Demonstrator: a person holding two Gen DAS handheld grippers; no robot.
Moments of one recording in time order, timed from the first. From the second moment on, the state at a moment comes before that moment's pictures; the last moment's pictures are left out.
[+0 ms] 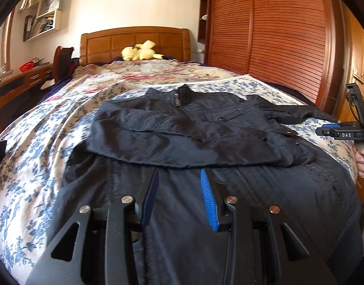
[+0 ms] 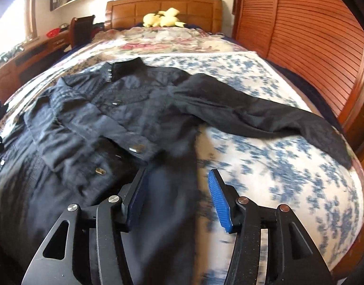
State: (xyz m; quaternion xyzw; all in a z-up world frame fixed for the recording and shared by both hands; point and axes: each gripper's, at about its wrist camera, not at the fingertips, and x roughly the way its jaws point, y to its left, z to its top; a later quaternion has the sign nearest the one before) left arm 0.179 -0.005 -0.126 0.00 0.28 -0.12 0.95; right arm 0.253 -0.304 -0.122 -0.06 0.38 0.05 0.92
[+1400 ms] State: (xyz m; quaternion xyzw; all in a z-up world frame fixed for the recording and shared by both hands) left arm 0.187 -0.040 -0.141 0.03 0.30 -0.15 0.94; right arm 0.336 -0.593 -0.110 0.07 0.45 -0.18 0.87
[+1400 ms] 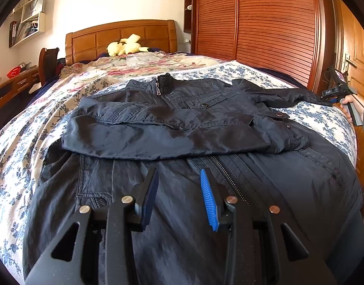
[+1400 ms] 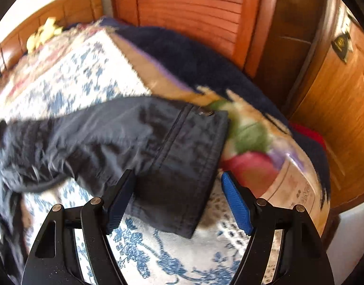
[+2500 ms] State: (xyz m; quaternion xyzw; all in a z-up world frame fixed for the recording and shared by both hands) left arm 0.146 0.025 -0.103 -0.01 0.26 -0.11 0.96; right arm 0.315 -0.237 0.046 -0.18 0.29 0.08 0.94
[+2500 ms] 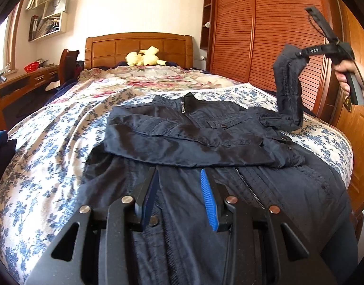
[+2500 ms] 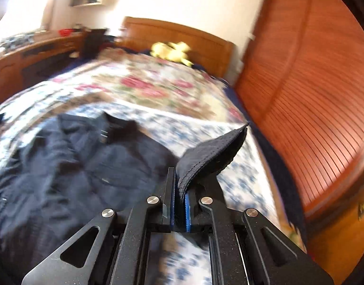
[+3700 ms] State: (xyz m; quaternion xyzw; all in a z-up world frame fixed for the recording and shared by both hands) left arm 0.143 0.042 -0.099 -0.02 0.26 -0.09 0.96; right arm 0.229 -0.134 -0.025 -0.13 0.33 0.25 0.90
